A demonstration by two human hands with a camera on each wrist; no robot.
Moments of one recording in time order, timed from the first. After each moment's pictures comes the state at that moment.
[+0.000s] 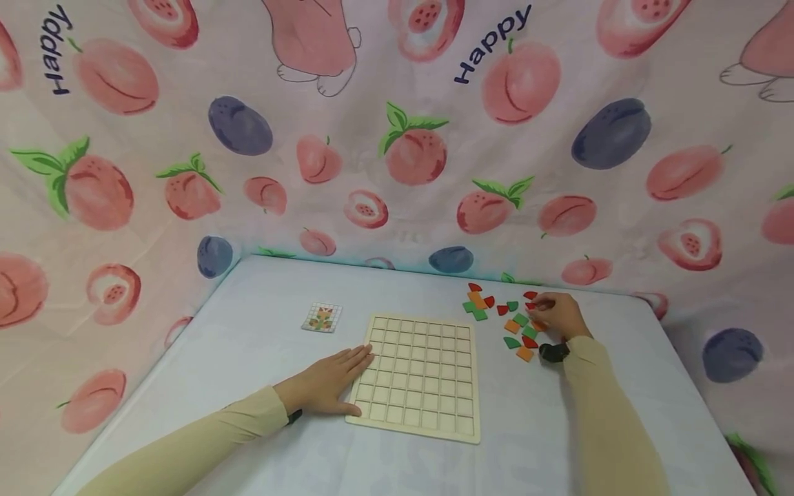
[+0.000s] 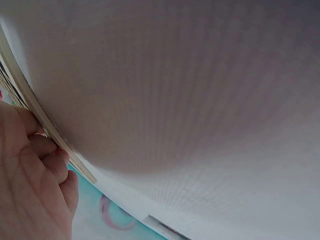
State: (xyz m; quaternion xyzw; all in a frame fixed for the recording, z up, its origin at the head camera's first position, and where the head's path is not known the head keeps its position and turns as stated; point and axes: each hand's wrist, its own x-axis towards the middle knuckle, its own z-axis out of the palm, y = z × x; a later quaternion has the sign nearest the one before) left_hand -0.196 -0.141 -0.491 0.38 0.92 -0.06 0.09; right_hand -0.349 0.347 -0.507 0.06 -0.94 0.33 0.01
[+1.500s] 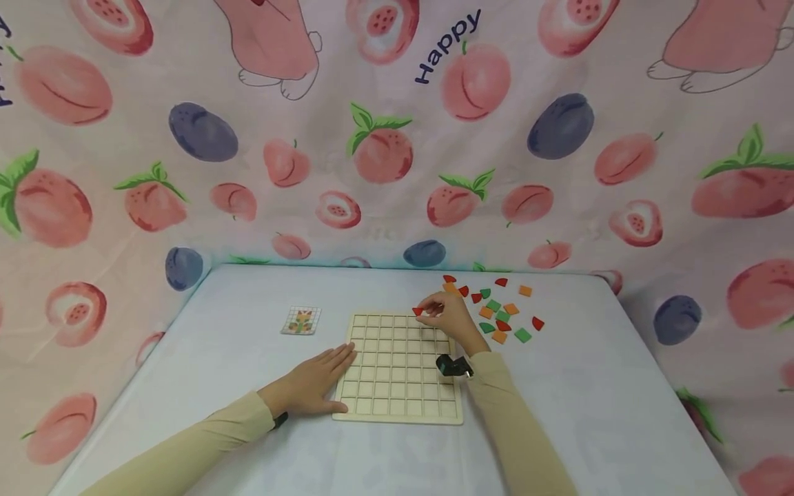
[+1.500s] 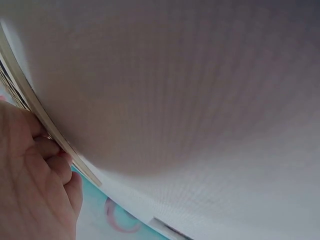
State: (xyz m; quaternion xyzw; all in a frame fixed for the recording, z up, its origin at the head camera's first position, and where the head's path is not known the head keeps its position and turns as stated) left_hand -0.197 -0.138 -0.496 0.39 0.92 -0.04 0.08; right_hand -0.277 0.178 -0.469 0.17 -0.87 0.47 0.02
